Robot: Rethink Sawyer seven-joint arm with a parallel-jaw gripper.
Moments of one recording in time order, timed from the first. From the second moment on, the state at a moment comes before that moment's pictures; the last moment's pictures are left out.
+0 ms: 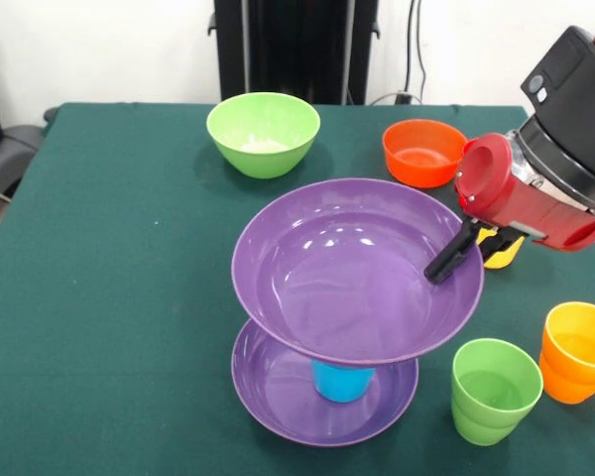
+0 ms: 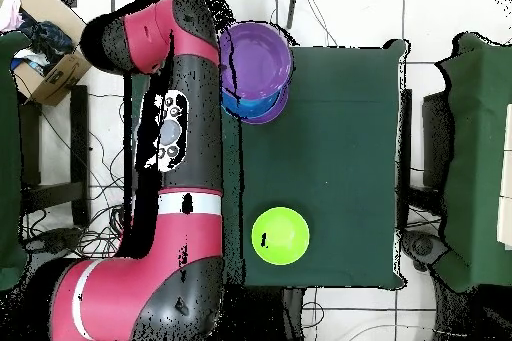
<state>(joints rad) 0.14 -0.10 -0.32 0.43 -0.20 1.27 1.80</state>
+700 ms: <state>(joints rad) 0.13 -0.08 -0.33 0.42 -0.20 1.27 1.80</state>
